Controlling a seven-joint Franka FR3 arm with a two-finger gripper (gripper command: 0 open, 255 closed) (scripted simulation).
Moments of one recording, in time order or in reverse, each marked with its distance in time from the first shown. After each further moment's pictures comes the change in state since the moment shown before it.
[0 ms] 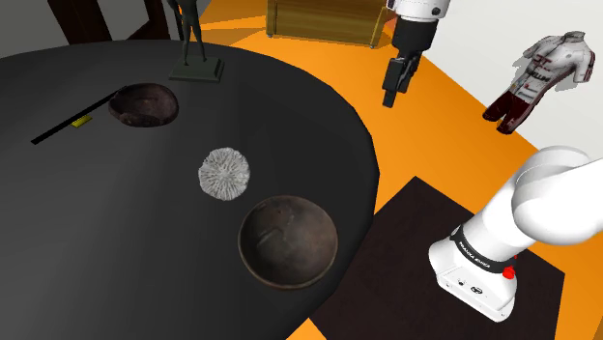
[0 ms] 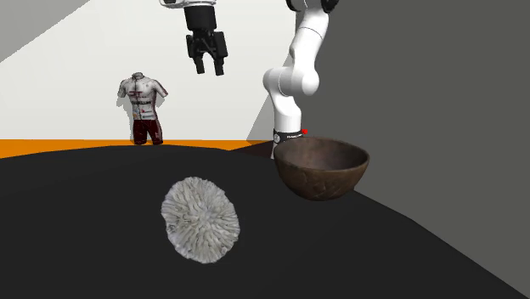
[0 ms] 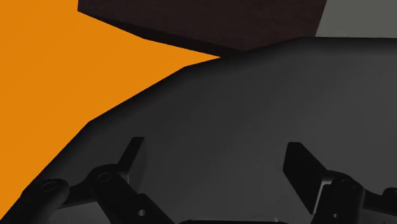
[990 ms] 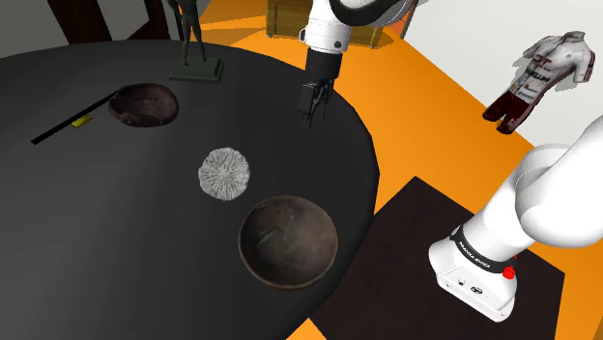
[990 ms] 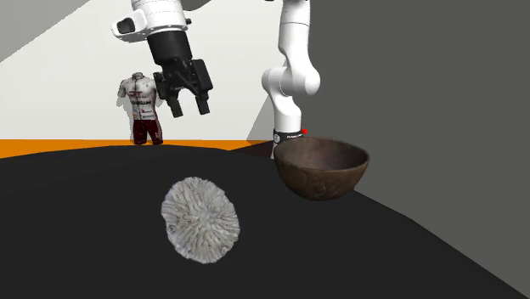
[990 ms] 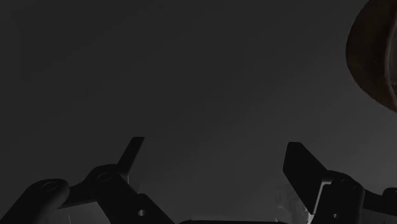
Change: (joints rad) arm 0.110 0.465 0.057 0.215 0.205 0.273 -0.085
